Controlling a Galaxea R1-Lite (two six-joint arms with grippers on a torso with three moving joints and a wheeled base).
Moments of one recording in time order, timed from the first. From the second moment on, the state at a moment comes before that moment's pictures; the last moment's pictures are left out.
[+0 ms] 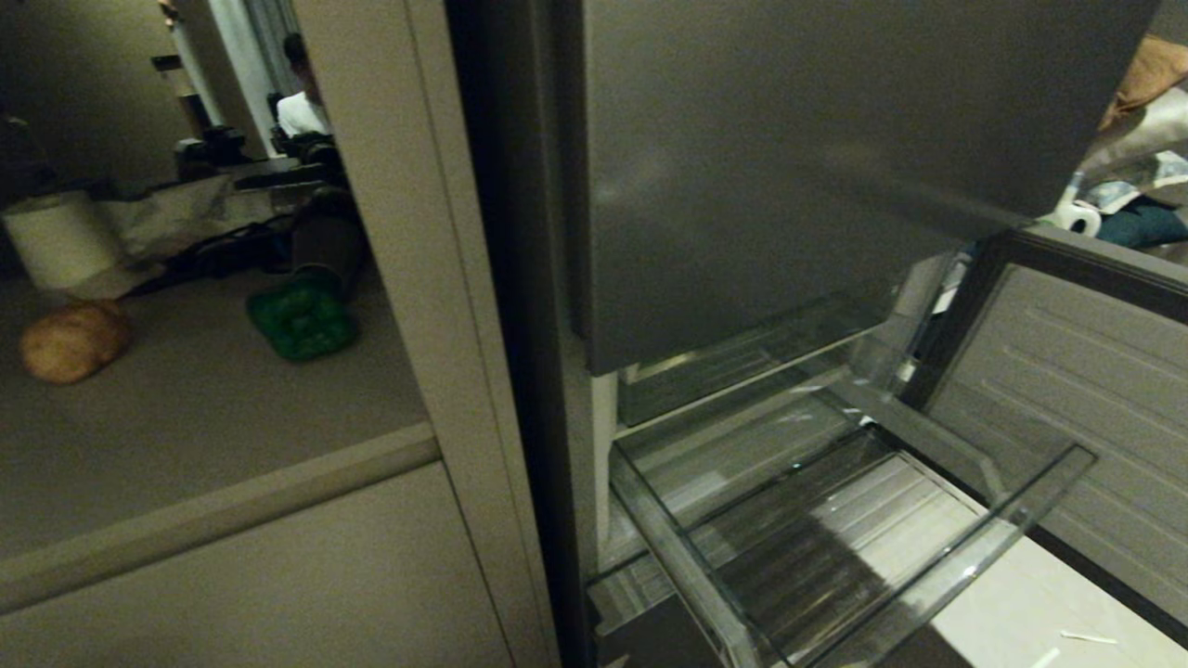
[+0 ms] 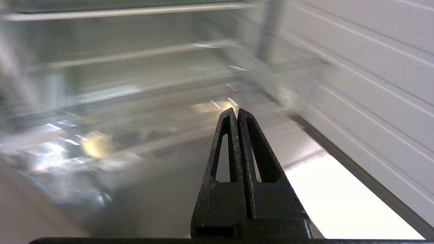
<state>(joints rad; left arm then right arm) 0.00 0.00 0.00 0.00 0.00 0.00 -0.01 0.00 0.00 -0.08 0.00 -0.06</state>
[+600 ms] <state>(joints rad) 0.00 0.00 0.00 0.00 0.00 0.00 -0.06 0.43 0.00 -0.27 0.00 0.13</state>
